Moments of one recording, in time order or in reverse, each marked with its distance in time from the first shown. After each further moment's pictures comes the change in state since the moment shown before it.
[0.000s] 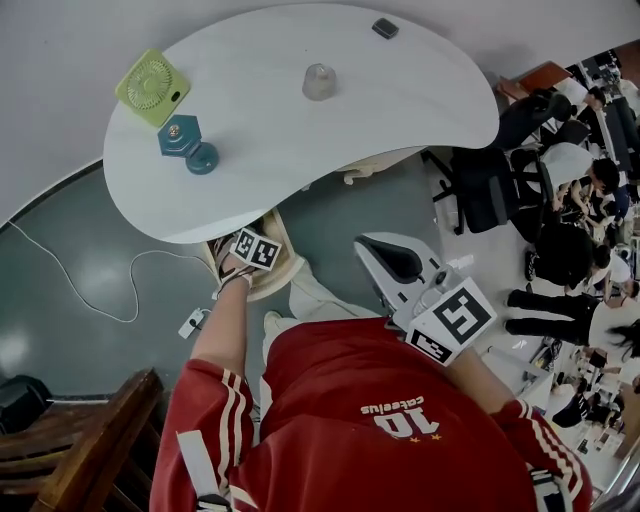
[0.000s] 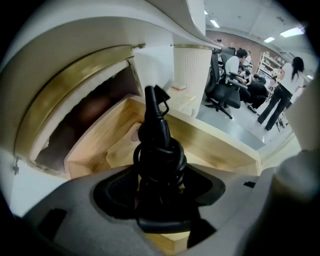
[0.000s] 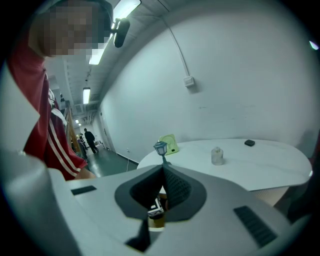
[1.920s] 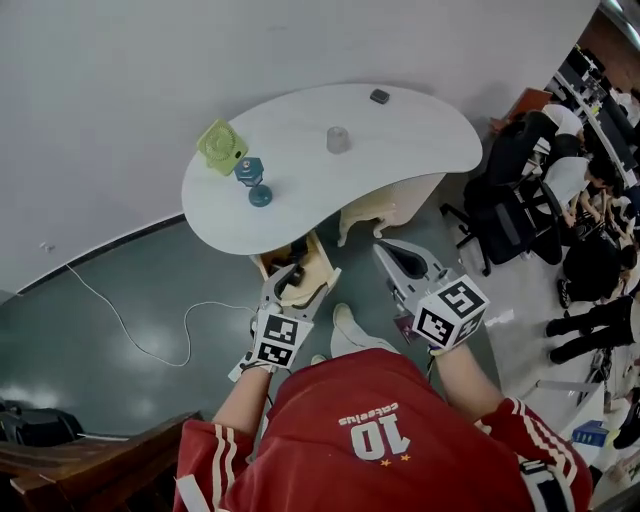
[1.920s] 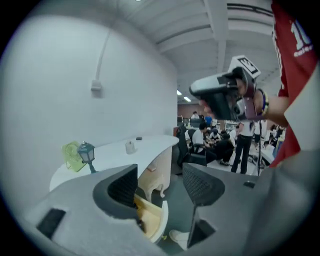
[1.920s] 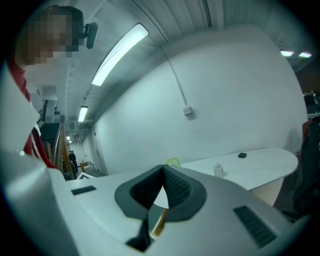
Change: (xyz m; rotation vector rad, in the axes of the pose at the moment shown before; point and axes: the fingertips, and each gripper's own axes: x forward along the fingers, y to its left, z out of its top) left arm -0.422 -0.080 0.052 0.047 -0.814 -0.183; right arm -0.092 0.104 0.043 0.085 -0.271 -0.101
